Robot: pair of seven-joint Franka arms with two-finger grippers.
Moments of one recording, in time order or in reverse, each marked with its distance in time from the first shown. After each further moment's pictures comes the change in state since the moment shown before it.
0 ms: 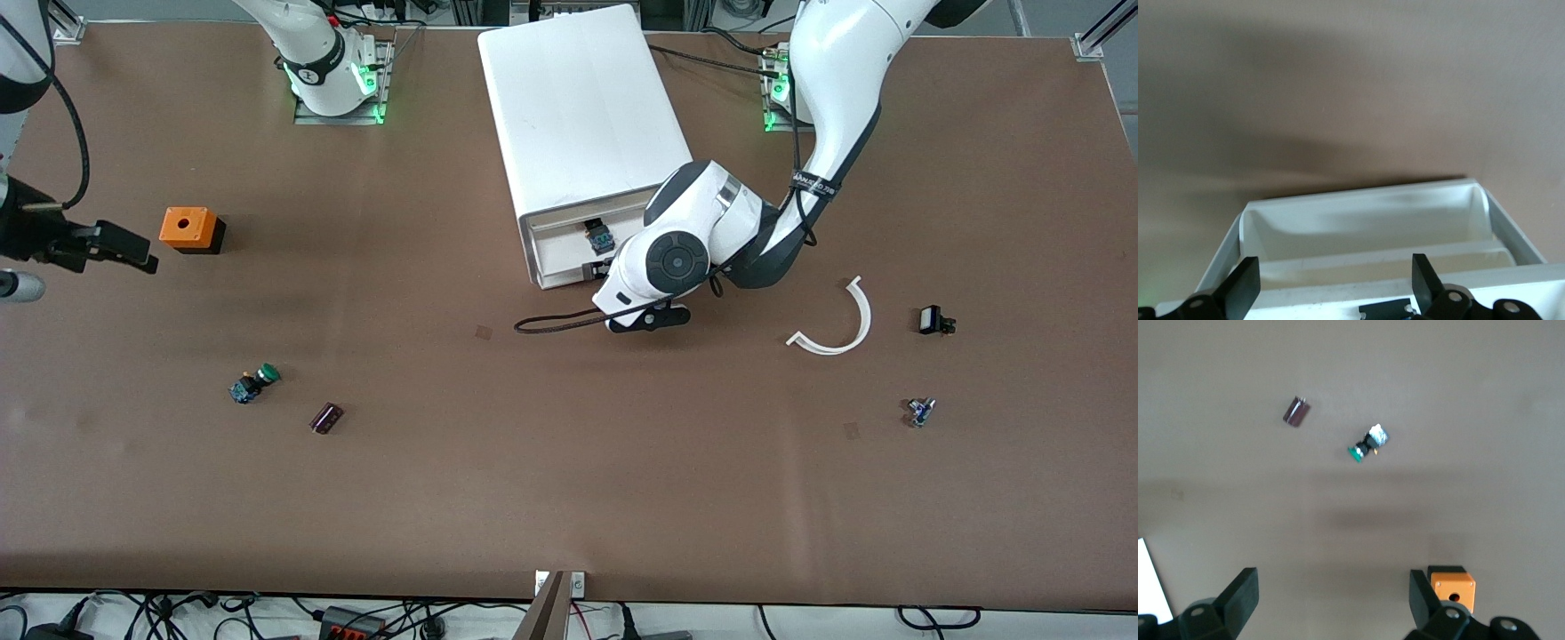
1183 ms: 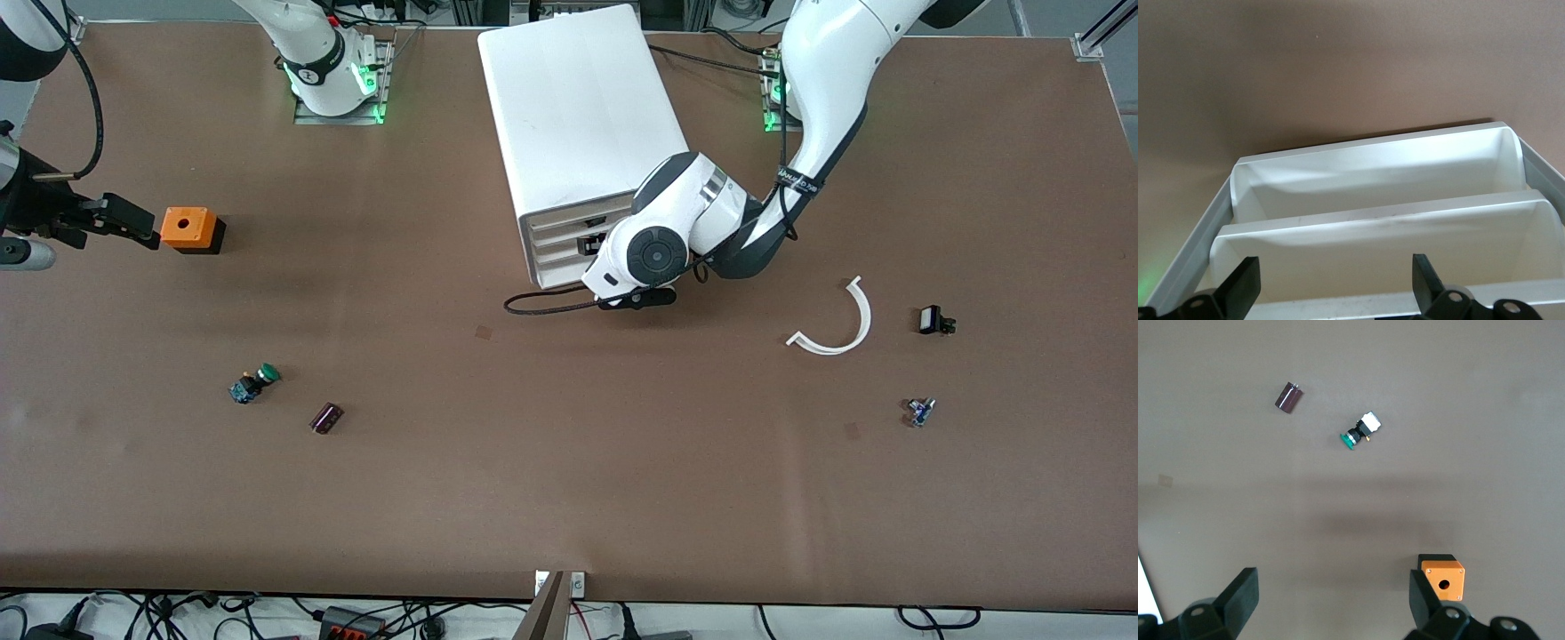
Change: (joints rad) left arm 0.011 -0.001 -0.052 -0.046 -0.007 -0.037 0.000; right arm 0.004 -0.065 0.006 -0.064 -0.039 0.019 -0.001
